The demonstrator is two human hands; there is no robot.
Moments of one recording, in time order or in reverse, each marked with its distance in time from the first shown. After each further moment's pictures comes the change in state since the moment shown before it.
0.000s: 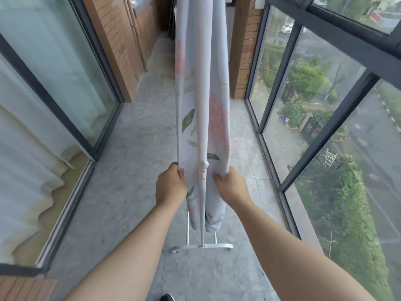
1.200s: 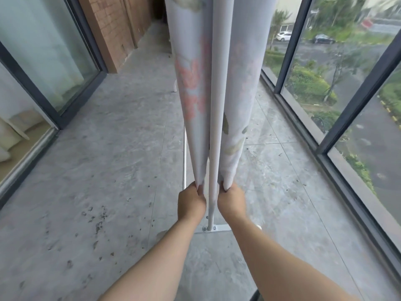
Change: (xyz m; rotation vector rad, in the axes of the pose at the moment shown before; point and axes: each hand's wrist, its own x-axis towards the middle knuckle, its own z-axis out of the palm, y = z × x) left_hand -0.024 -0.398 0.460 -0.182 -0.231 -0.096; right_hand 0.128 0.425 0.405 0.163 0.091 0.035
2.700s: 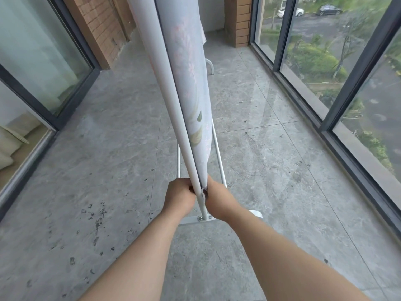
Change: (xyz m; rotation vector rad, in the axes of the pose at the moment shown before) left_hand -0.010 0.008 0.006 0.234 -0.080 0.033; right_hand 0.006 0.044 -0.001 -0.178 -0.381 -0.377
